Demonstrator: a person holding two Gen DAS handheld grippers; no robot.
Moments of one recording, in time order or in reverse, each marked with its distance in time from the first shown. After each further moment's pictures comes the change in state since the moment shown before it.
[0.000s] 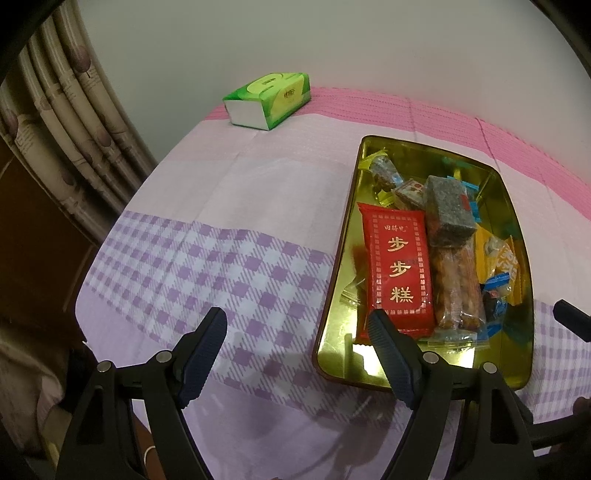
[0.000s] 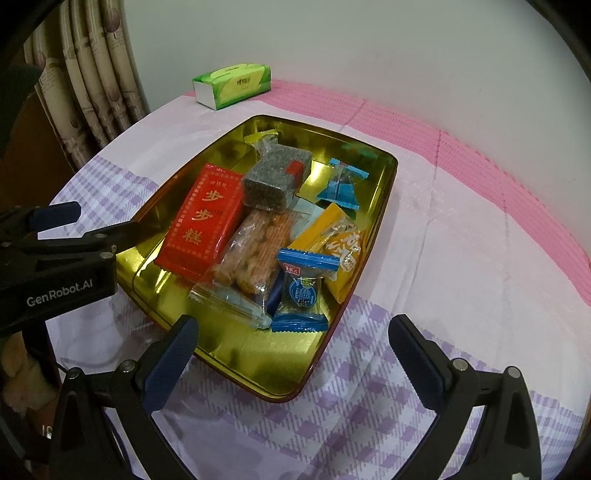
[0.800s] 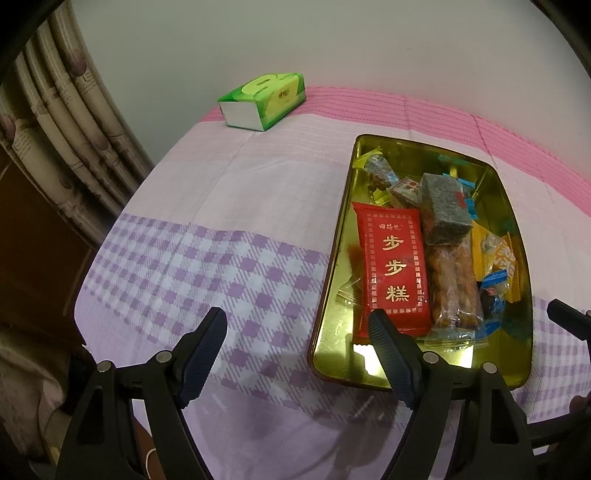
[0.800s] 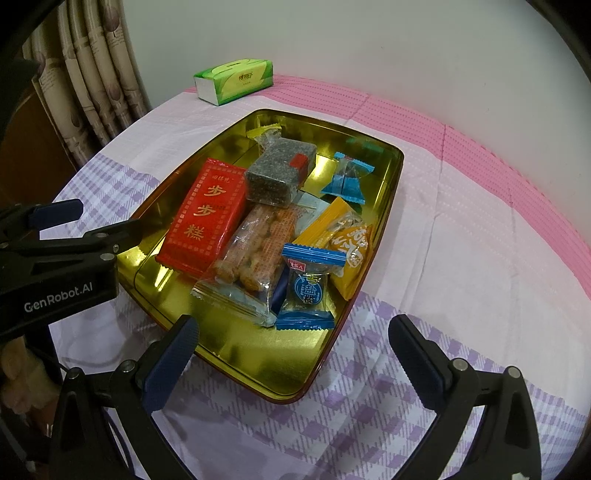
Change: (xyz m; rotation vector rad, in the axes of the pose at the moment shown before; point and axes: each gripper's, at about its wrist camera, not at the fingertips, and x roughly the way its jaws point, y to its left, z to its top) left arm 0.000 -0.003 0.001 0.021 0.001 -0.006; right arm 0.006 0.001 -0.002 0.001 0.012 0.013
